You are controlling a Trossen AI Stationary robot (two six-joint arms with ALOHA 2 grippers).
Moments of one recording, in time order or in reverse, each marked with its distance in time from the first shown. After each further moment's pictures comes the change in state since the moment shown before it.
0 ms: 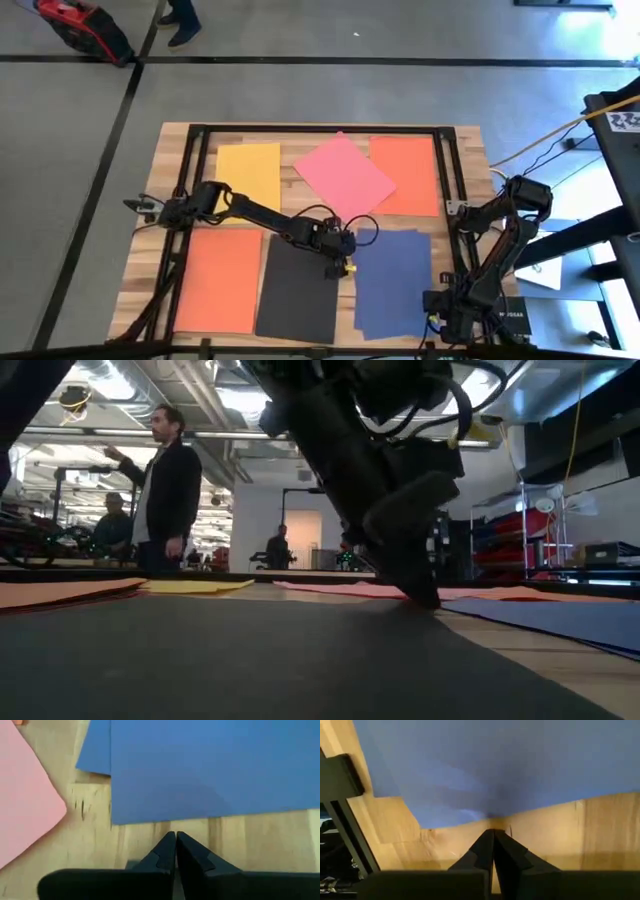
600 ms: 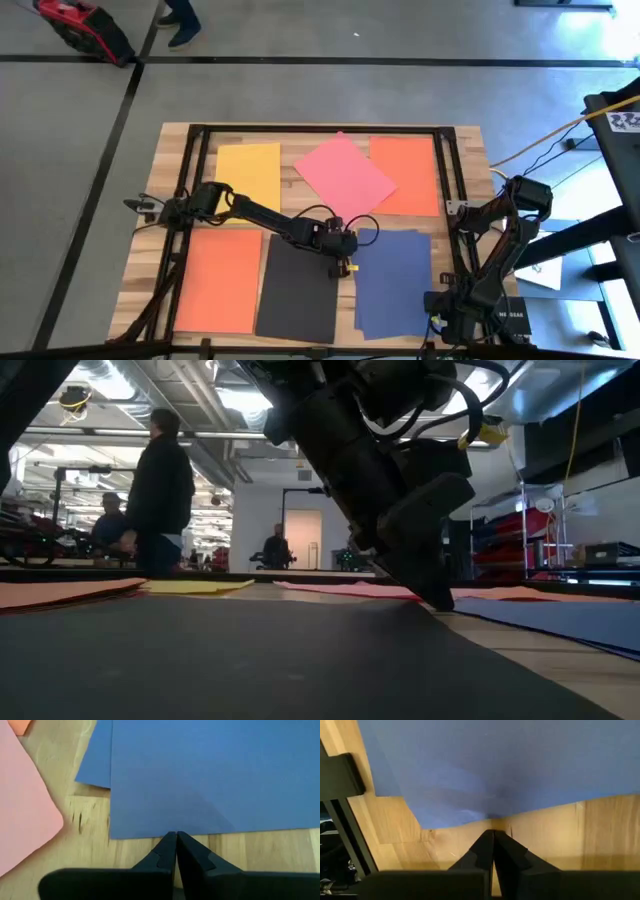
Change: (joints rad) left arm 0.005 0.015 -0.002 0.067 -0.010 0.000; right arm 0.000 0.001 -0.001 0.004 0.041 -0.011
